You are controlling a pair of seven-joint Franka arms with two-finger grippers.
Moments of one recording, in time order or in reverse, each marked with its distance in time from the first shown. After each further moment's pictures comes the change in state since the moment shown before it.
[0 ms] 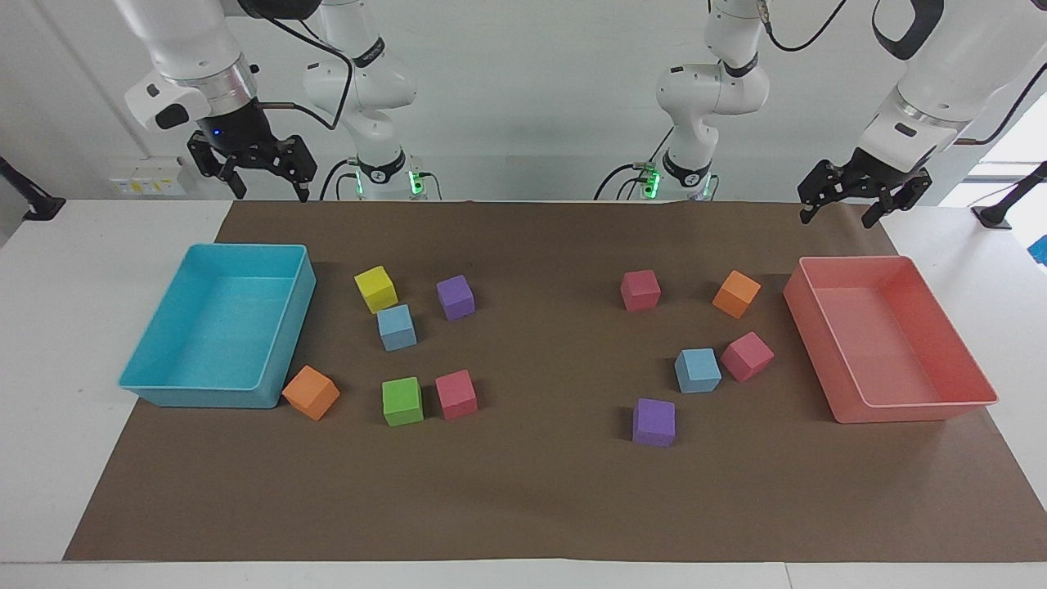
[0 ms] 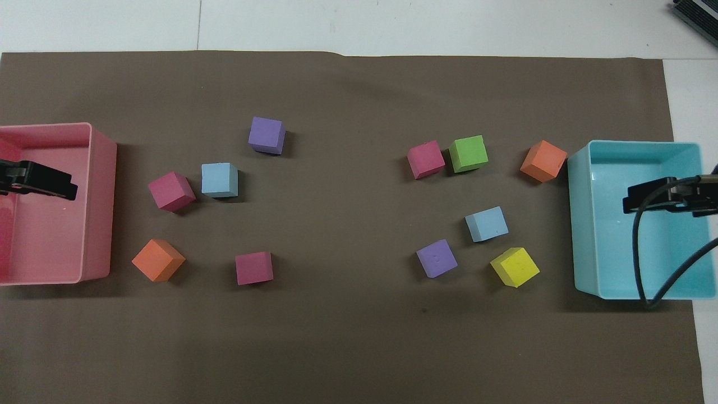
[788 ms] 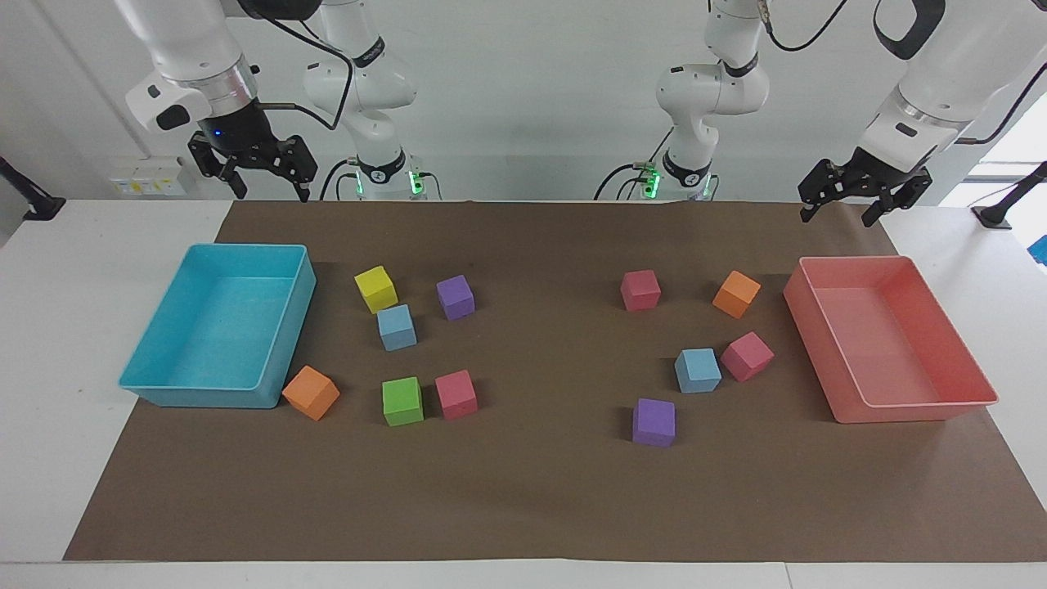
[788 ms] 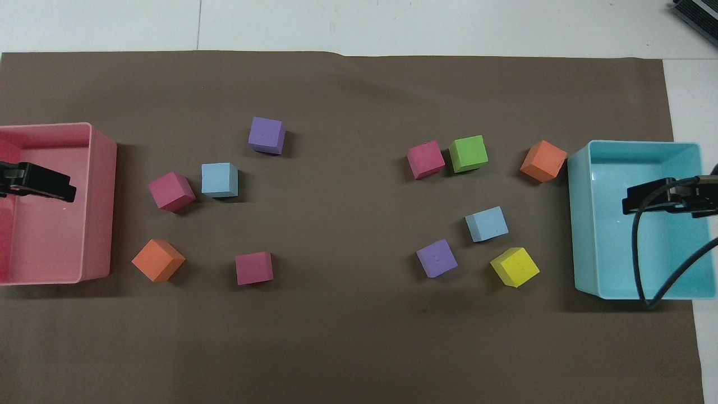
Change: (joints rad) left arm 0.000 -0.001 0.002 0.001 0.000 -0.010 0.000; right arm 0.000 0.000 0.000 -0.002 0.000 -0.004 0.000
